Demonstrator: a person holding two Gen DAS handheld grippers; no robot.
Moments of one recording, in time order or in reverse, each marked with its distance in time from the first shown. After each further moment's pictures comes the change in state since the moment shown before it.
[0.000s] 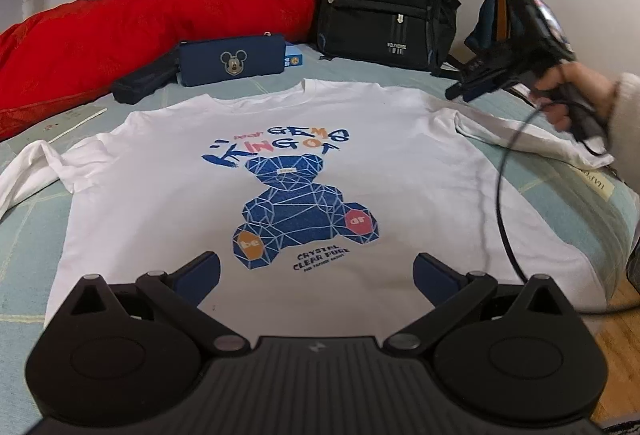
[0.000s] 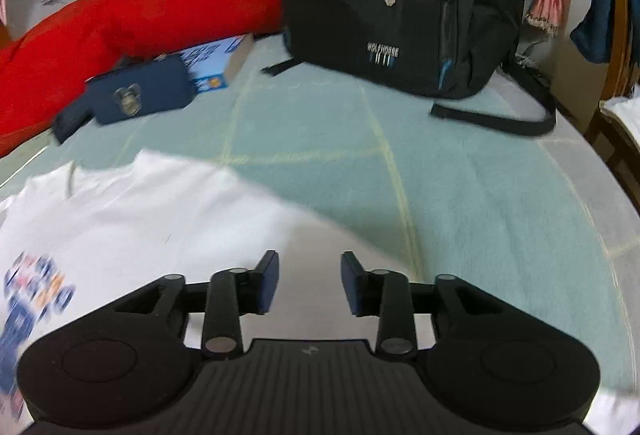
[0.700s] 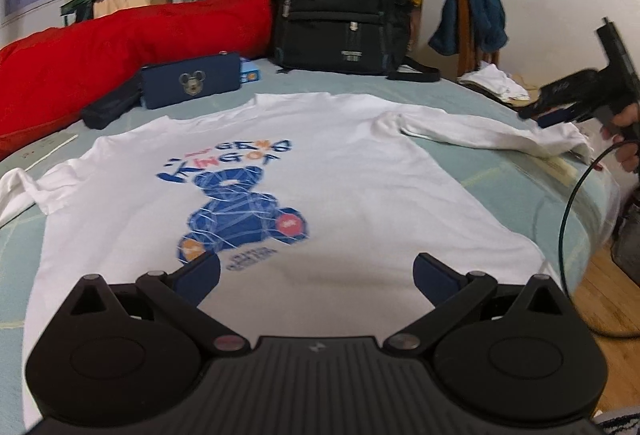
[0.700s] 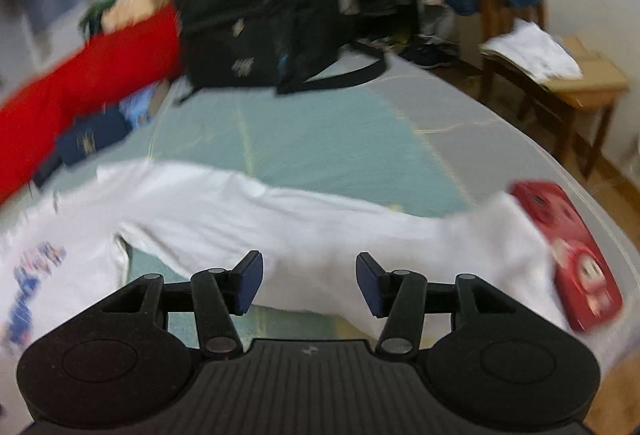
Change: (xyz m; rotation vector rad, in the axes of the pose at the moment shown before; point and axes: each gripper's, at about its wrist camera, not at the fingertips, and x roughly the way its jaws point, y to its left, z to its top) left arm -0.021 -0.045 -0.006 0.071 -0.034 -0.056; right arm -0.139 -0.102 -0.116 0.307 -0.136 -0.090
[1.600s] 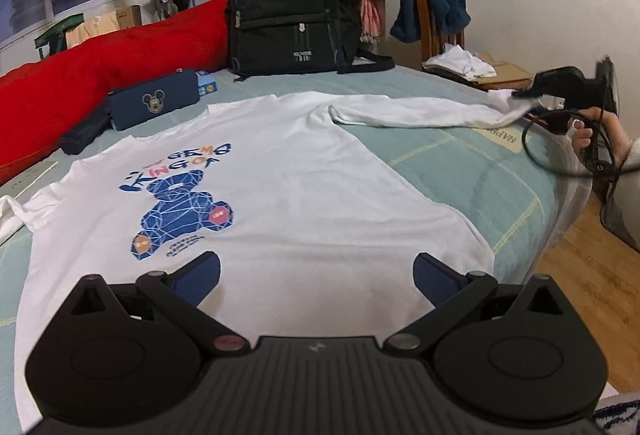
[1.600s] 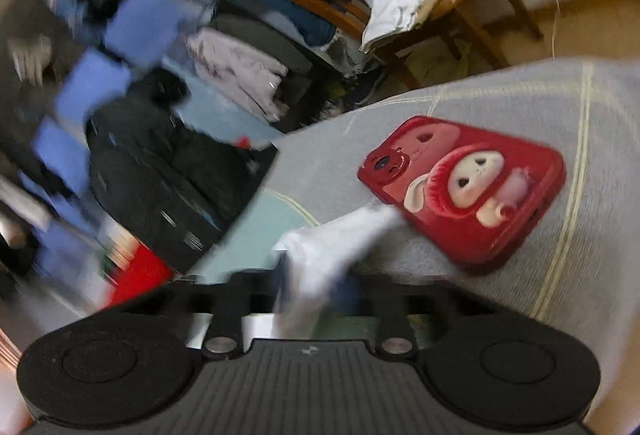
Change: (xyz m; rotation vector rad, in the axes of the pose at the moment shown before) left arm -0.023 -0.059 -0.009 0.113 0.004 -0.011; right arm 0.008 -0.155 -0.050 0.591 -0.306 0.132
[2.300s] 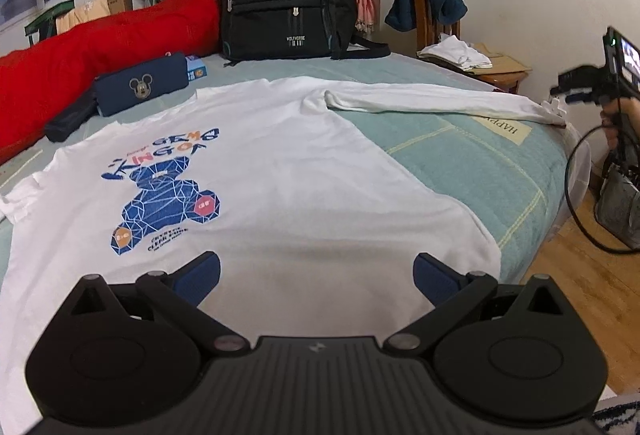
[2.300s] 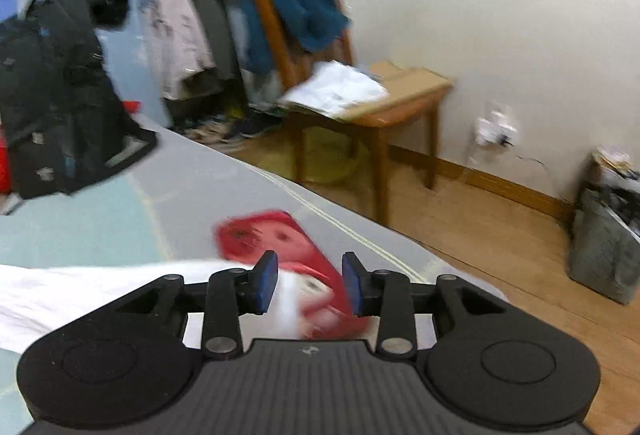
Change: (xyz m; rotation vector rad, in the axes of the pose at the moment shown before) left arm 0.019 0.005 -0.002 -0.016 0.035 -0.035; right arm -0.031 0.040 0.030 -0.512 -0.085 -0.423
